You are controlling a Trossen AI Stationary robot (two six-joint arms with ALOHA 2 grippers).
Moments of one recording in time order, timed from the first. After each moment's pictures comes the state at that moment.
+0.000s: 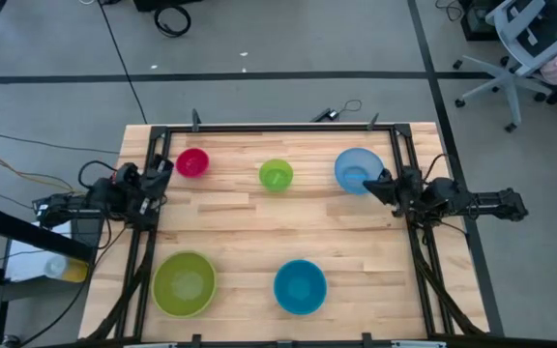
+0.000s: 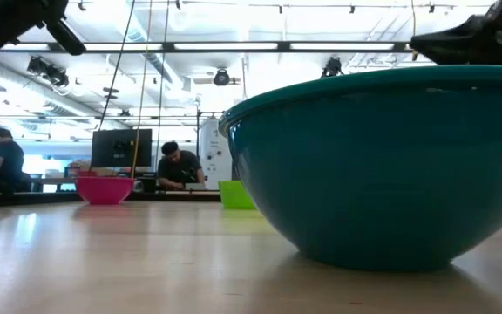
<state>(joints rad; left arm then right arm) 0.00 0.03 0.01 0.83 -0.10 -0.25 0.02 0.02 0.01 0.29 0.24 0.66</state>
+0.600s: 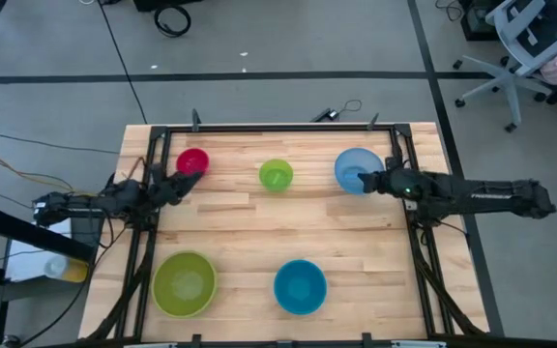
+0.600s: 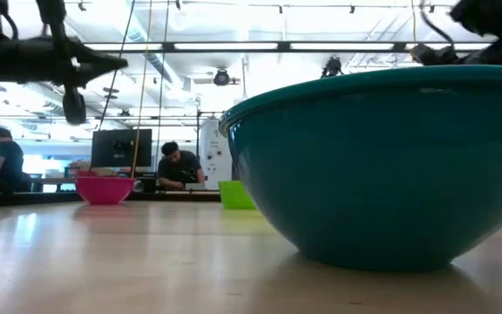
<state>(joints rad) 0.00 0.10 0.01 0.34 -0.43 -0.86 -0.15 0.56 0.40 -0.48 0.45 1.13</state>
